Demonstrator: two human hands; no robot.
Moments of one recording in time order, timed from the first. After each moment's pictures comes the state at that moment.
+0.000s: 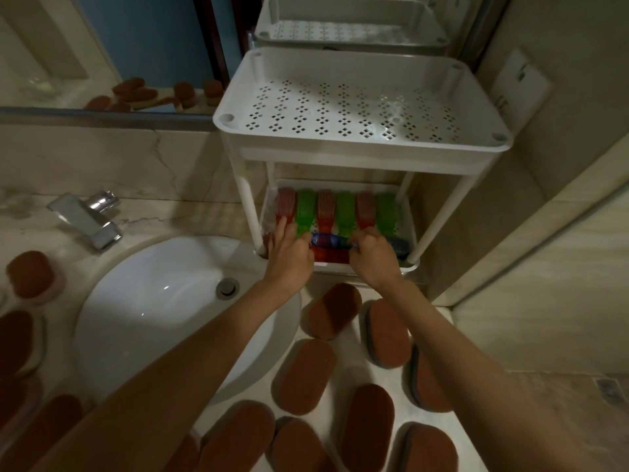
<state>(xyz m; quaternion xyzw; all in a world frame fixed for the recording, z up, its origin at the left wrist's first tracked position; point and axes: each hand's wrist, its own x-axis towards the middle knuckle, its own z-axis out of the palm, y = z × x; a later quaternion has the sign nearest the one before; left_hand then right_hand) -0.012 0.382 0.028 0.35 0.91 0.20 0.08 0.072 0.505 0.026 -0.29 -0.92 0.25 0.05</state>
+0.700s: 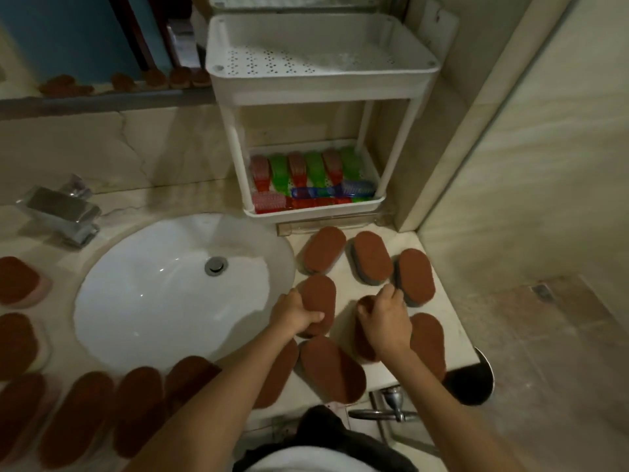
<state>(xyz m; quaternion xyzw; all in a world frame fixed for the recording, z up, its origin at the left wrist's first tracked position) 0.089 0.272 -0.028 0.27 0.87 0.14 0.39 0.228 0.342 -0.016 -0.56 -0.80 0.22 0.02</state>
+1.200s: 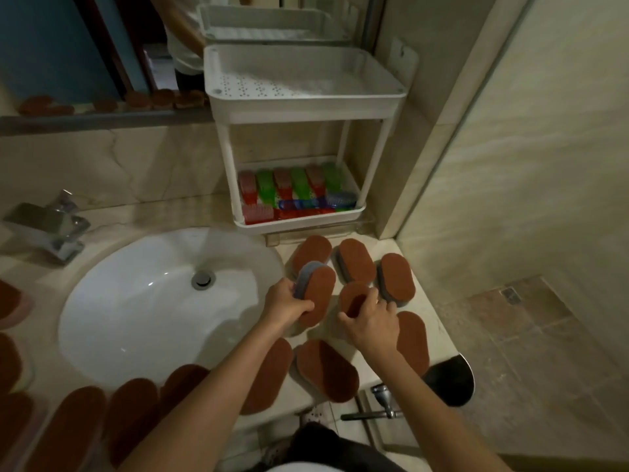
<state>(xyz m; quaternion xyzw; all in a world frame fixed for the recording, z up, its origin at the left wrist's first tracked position) 0.089 0.267 0.006 0.25 0.84 0.31 0.37 0.227 0.322 0.004 -0.60 -0.78 0.18 -0.01</state>
